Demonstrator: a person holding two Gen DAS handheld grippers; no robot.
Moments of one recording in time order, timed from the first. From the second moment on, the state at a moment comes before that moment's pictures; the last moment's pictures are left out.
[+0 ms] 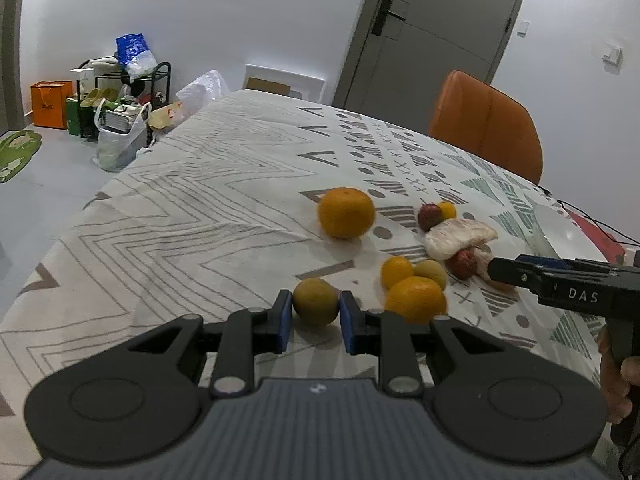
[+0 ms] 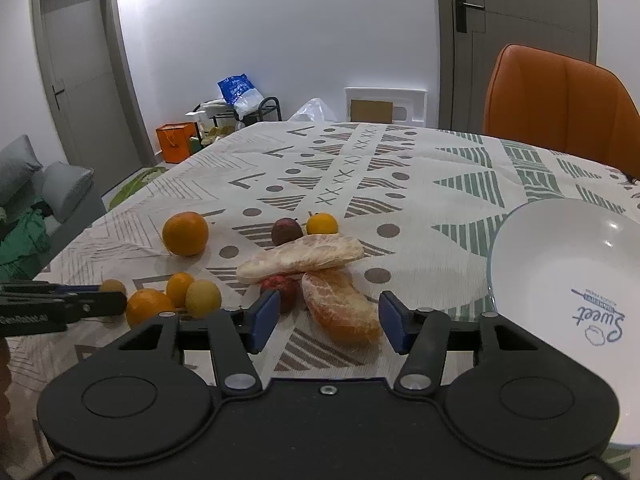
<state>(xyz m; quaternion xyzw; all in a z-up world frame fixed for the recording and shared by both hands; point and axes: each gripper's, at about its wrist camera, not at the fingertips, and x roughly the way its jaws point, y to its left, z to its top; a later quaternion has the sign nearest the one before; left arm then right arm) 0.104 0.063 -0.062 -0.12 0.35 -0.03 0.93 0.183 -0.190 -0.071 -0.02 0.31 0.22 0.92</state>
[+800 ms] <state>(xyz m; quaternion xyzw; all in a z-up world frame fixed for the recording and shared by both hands) 0.095 0.077 -0.055 -0.12 0.34 0.00 0.93 0.186 -0.178 -0.082 -0.07 0.32 0.22 0.92</state>
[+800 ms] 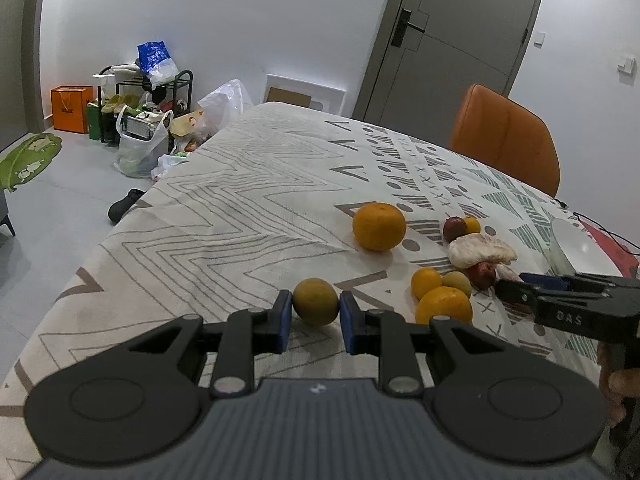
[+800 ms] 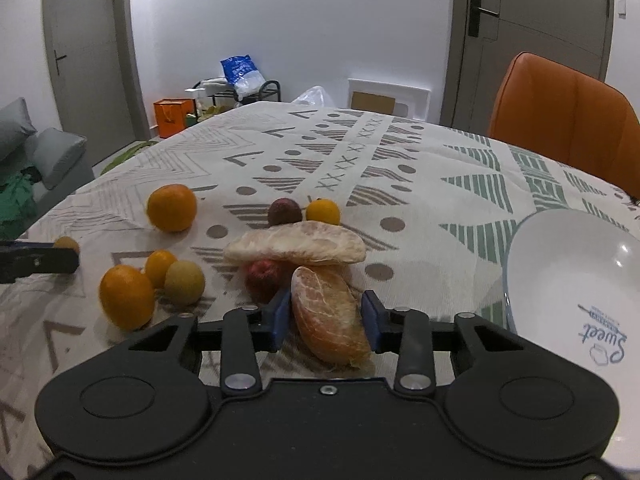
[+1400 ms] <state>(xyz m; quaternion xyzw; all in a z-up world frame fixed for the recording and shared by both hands) 0.111 0.028 -0.025 -0.05 0.32 -0.04 0.95 0.143 -0.230 -0.057 0.00 0.26 0.20 0.94</state>
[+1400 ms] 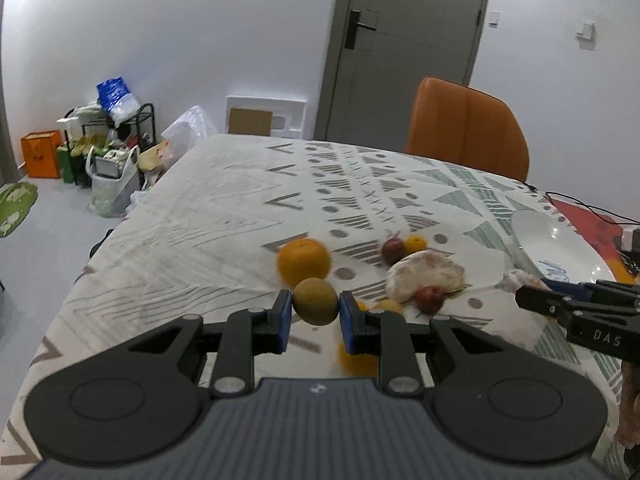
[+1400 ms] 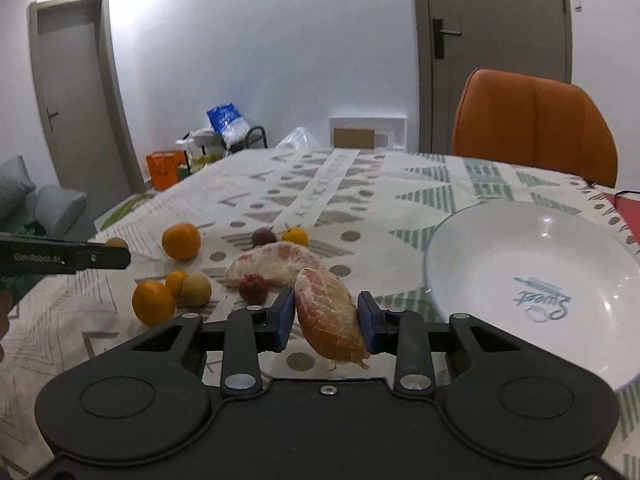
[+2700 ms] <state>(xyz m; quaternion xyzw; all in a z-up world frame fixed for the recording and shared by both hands) 0.144 -0.086 -0.006 -0.01 0.29 -0.11 0.95 0.140 -0.338 -0.050 0.05 0.23 0.12 0.96</state>
